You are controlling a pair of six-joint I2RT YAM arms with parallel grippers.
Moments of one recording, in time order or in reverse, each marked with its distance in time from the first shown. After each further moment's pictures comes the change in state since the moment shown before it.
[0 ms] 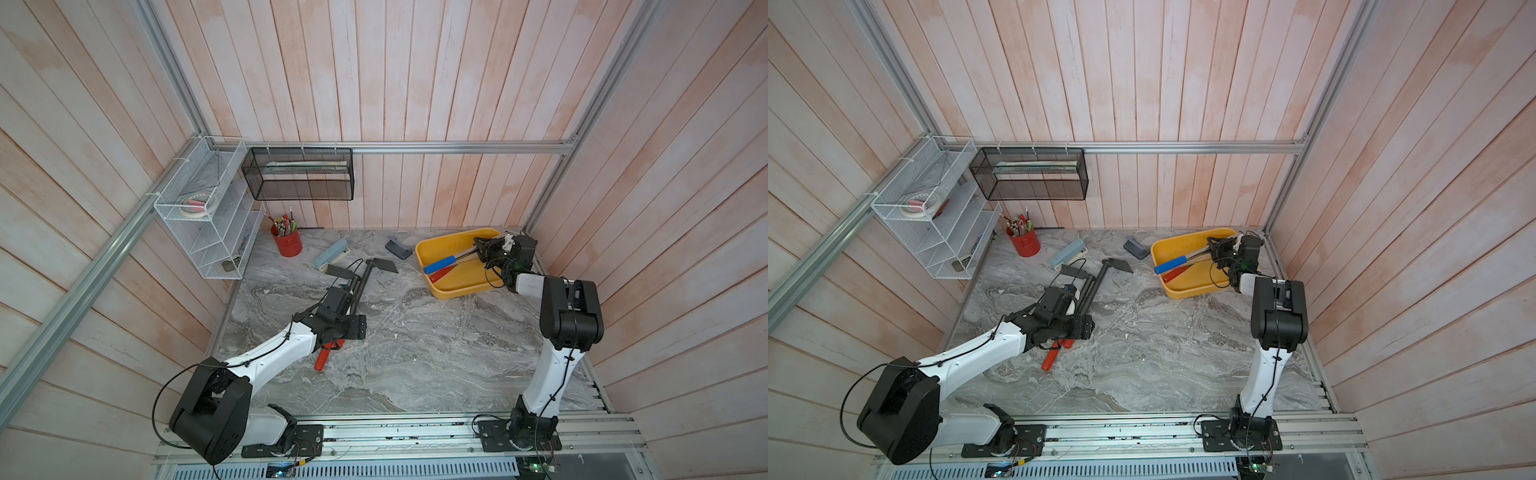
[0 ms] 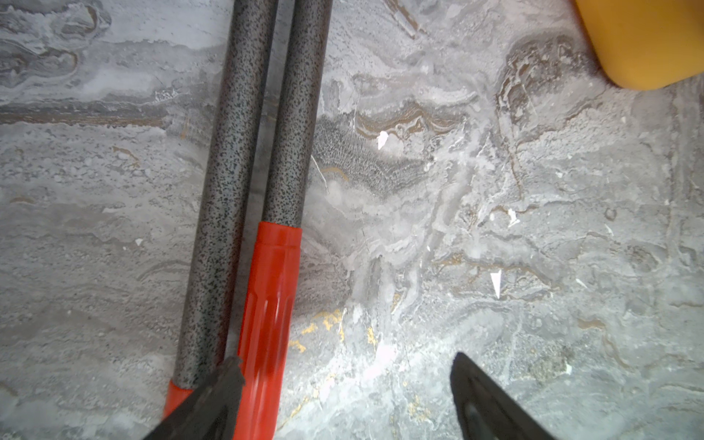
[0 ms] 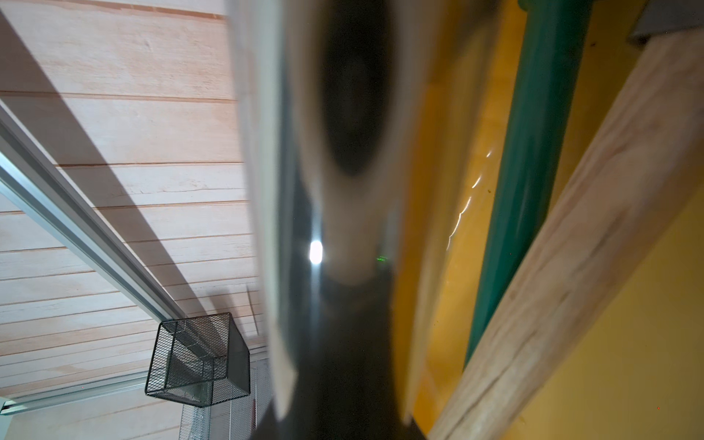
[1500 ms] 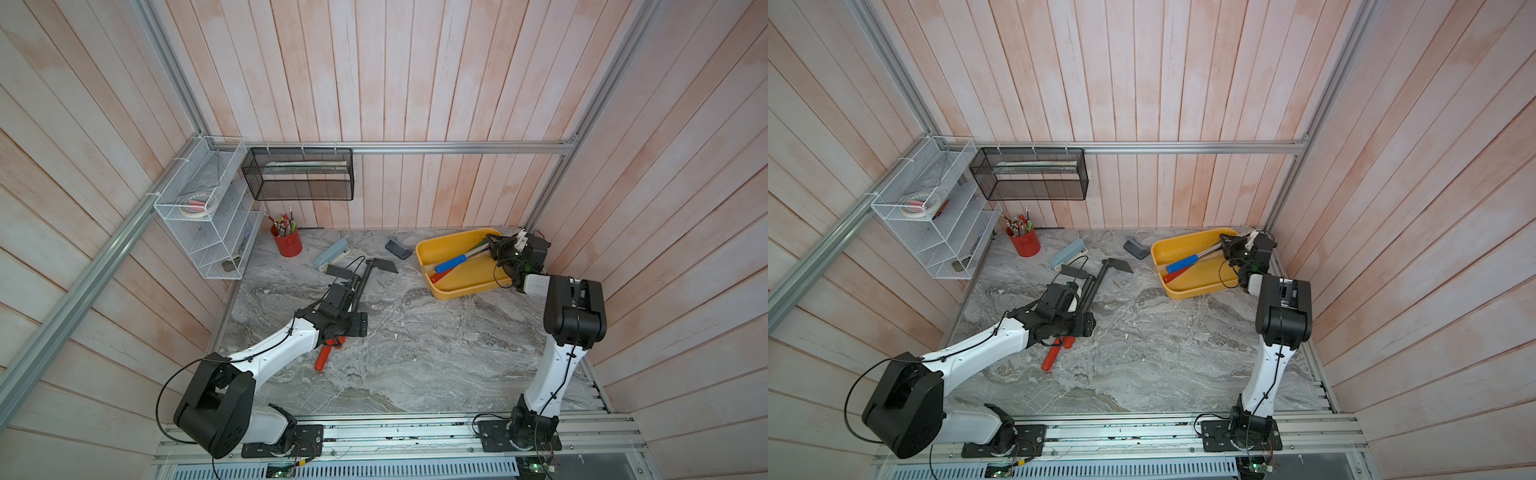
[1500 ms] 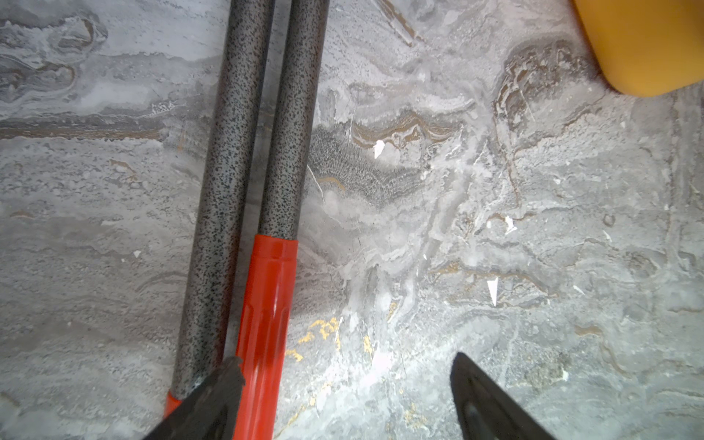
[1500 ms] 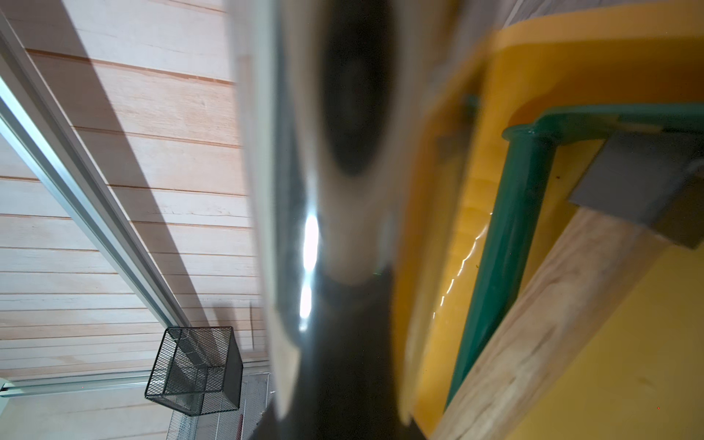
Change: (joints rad) left arm 0.000 0.032 0.047 -0.020 -0.001 0.005; right arm -0.082 0.024 0.014 0.106 -0.035 -0.060
